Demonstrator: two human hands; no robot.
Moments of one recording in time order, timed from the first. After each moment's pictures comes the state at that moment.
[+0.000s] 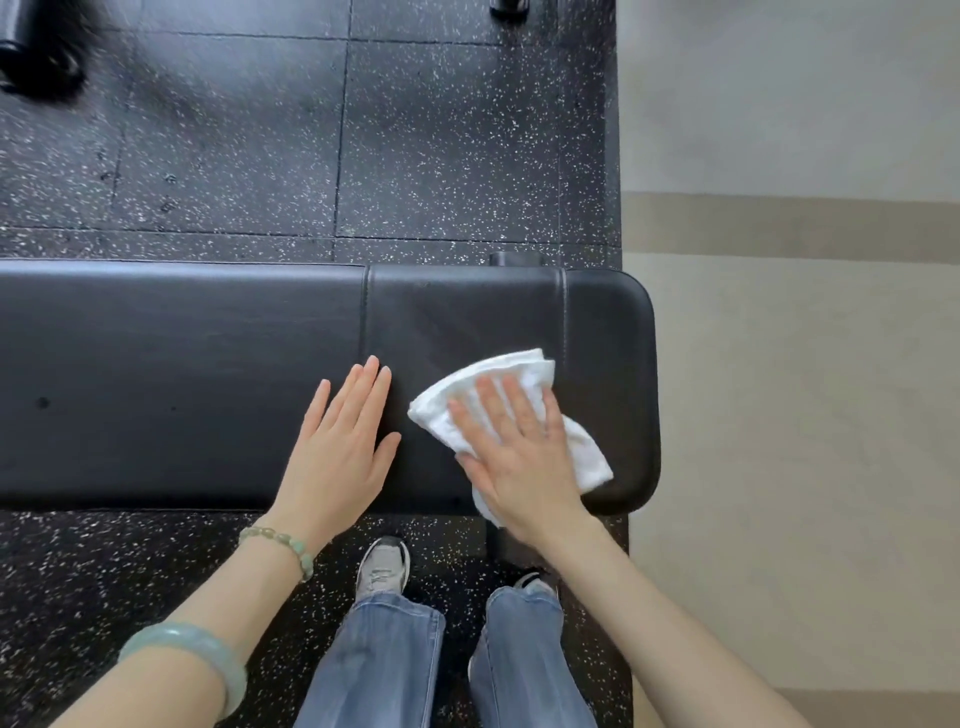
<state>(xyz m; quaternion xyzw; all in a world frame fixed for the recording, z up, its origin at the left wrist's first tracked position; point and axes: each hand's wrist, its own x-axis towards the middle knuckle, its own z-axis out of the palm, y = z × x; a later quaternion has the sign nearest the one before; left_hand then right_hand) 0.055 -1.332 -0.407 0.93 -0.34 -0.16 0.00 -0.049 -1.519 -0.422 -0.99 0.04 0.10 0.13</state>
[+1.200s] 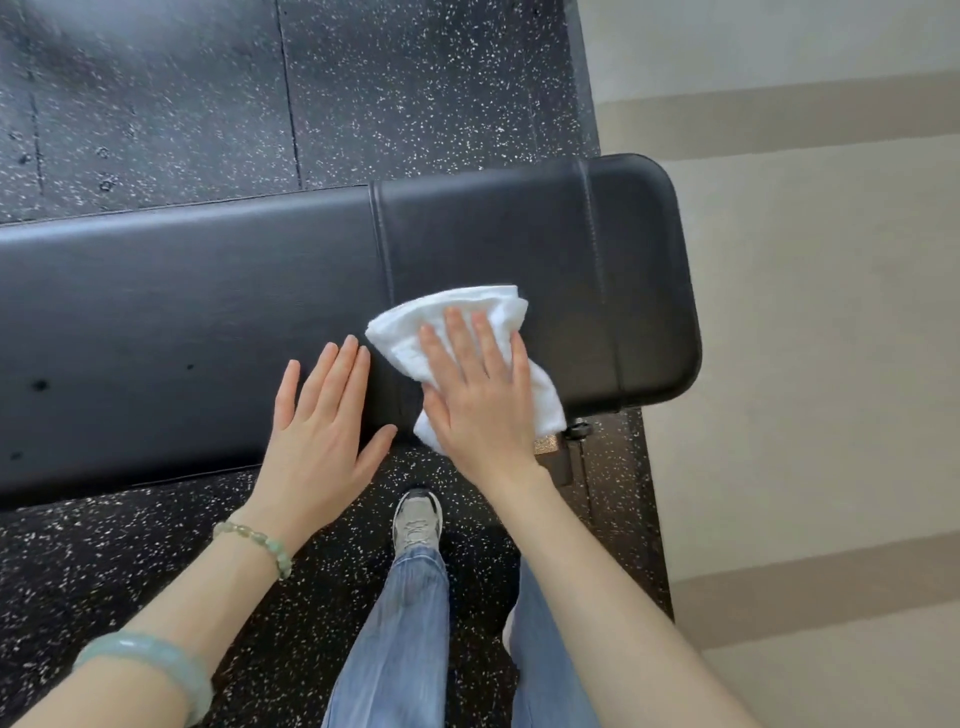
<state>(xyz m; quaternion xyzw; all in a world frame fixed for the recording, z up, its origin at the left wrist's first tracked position) 0.050 -1.250 -0.414 0.90 -0.42 -0.14 0.00 -0.032 -1.413 -0.442 -0.97 0.19 -0.05 0.12</state>
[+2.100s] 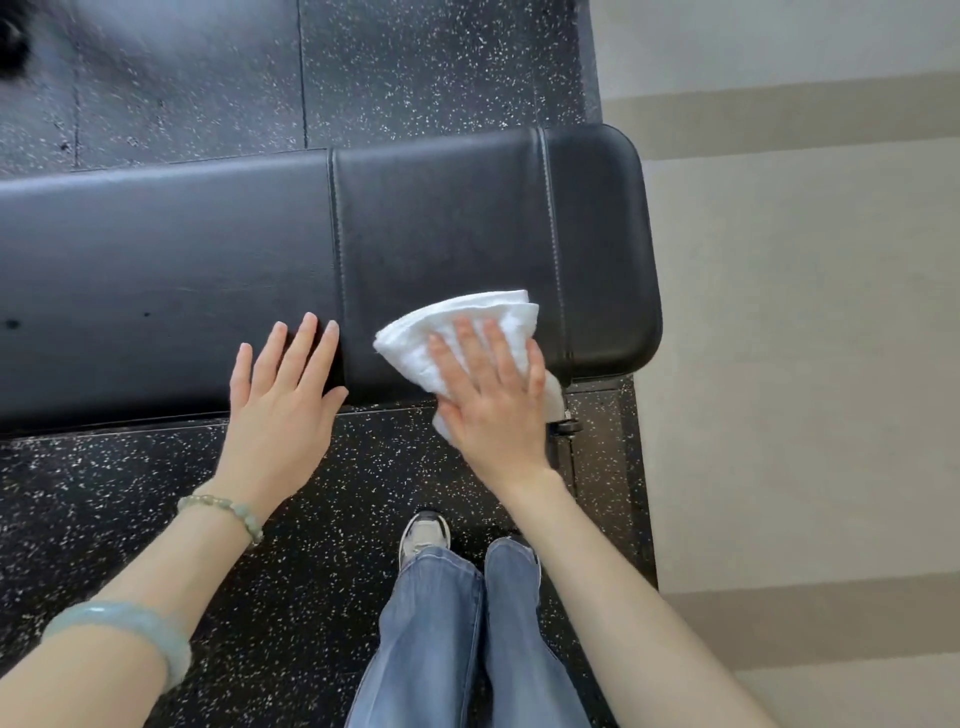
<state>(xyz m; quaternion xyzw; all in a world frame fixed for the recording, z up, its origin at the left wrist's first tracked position) 0.010 -1.267 -0.415 0.94 -0.33 -0.11 0.00 -0.106 -1.449 -0.467 -0.98 0.15 -0.11 0.11</state>
